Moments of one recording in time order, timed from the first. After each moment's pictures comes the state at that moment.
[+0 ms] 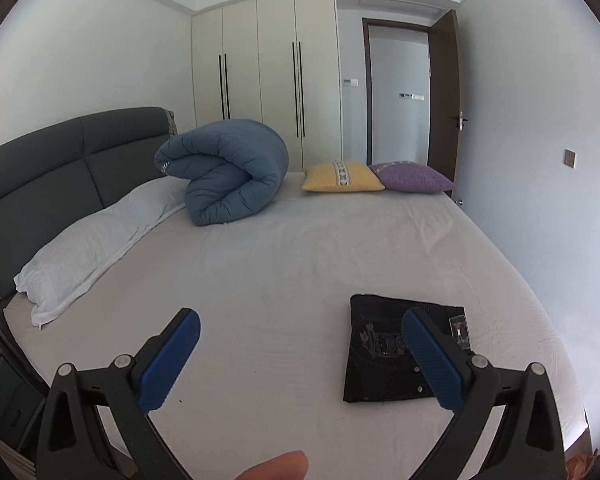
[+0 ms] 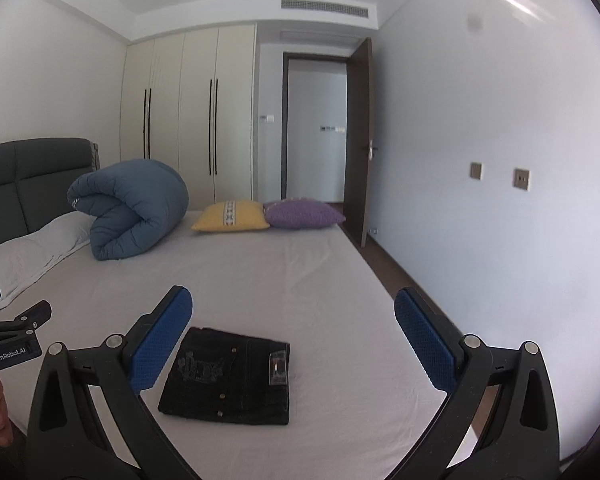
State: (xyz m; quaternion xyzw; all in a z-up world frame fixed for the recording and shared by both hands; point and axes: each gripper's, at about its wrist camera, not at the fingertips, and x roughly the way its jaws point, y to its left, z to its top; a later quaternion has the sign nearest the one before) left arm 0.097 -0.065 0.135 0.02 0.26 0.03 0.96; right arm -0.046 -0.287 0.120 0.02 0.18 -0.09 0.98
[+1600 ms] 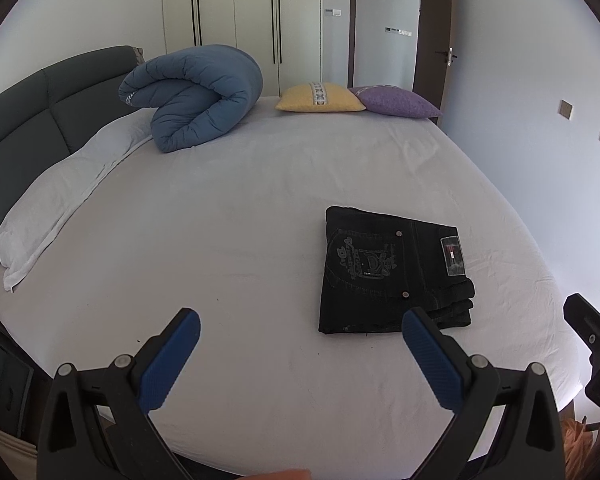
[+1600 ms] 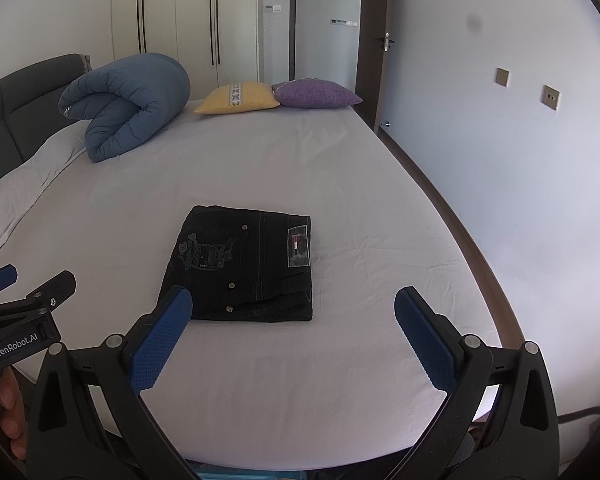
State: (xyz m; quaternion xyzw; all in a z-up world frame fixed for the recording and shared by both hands) left arm 0.113 -0.086 0.065 0.01 0.38 -0.01 0.92; right arm 0.035 -0.253 -0.019 0.01 0.35 -0.07 0.93
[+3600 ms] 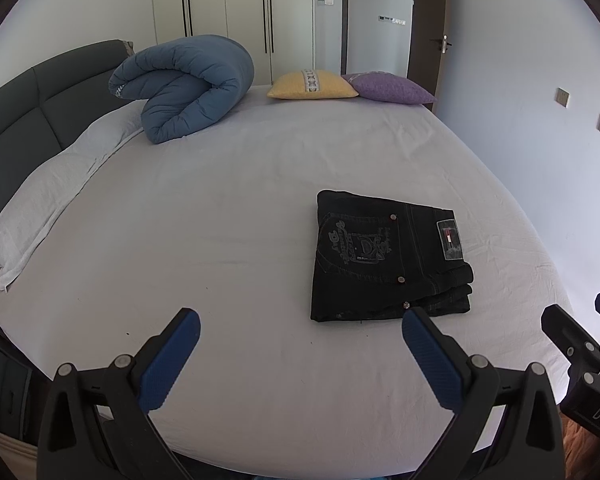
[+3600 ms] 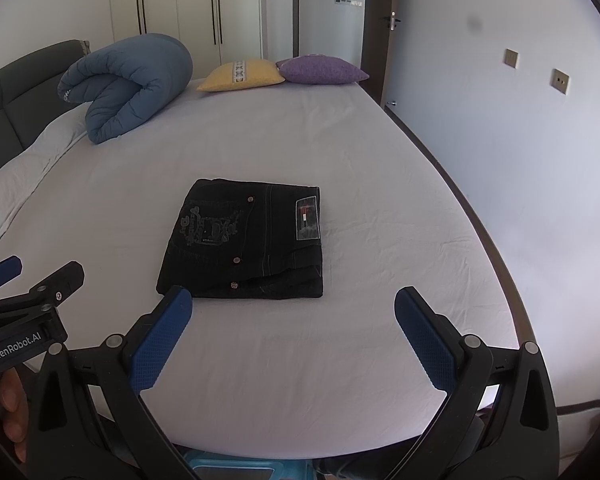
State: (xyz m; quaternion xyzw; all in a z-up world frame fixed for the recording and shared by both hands) left arm 0.117 -0.085 0.045 0.02 0.40 -0.02 0.92; right arm 0.044 -0.244 -0.049 0.02 0.38 -0.06 0.92
